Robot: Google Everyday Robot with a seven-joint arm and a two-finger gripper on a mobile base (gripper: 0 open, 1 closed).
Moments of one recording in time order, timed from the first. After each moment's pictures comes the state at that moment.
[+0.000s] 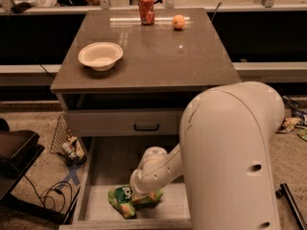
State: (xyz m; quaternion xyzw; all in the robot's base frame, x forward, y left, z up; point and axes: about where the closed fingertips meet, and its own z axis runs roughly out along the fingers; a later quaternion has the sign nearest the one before) arm 0.470 0.075 0.395 -0.78 0.60 0.06 0.17
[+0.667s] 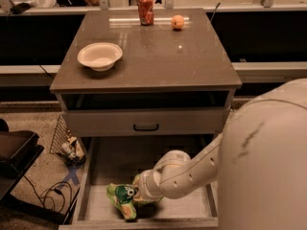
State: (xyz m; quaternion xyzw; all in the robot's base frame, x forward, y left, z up) arm 0.444 0.061 0.461 -0.75 0.60 0.09 0.25
